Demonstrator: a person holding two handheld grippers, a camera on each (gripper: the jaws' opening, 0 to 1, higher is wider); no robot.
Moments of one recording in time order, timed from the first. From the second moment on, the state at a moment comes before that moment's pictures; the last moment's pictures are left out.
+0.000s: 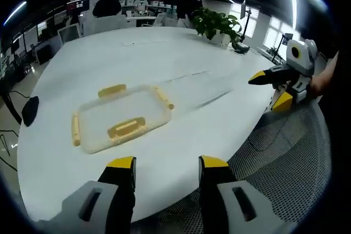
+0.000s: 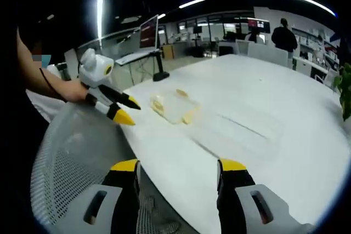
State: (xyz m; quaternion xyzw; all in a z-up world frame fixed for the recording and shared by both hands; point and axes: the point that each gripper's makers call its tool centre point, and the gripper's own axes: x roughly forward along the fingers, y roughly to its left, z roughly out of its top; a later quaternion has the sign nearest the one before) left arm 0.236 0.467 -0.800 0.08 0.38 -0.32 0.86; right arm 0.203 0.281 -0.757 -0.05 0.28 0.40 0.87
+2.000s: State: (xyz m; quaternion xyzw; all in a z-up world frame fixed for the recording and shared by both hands) left arm 0.242 0.460 -0.768 0.03 0.34 -0.37 0.87; right arm 0.229 0.278 -0.707 -0.05 0.23 0.36 0.90
